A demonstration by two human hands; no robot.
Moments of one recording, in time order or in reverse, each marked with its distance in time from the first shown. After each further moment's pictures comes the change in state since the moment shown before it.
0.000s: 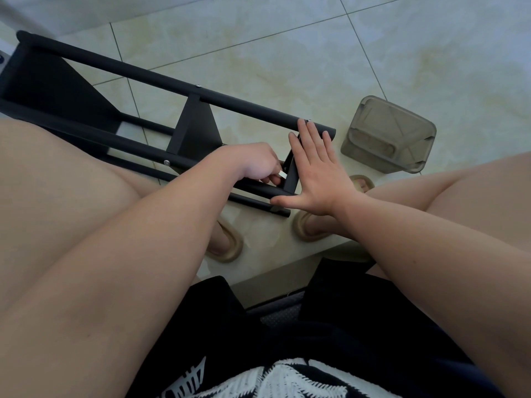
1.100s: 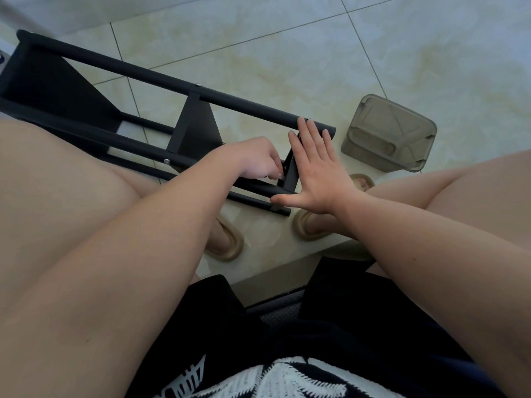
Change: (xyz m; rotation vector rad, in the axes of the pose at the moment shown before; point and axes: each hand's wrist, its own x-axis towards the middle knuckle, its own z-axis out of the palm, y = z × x) left_hand 0.002 -0.006 -0.007 0.179 0.057 0.048; right_hand 0.000 0.000 0.001 0.011 0.010 -0.006
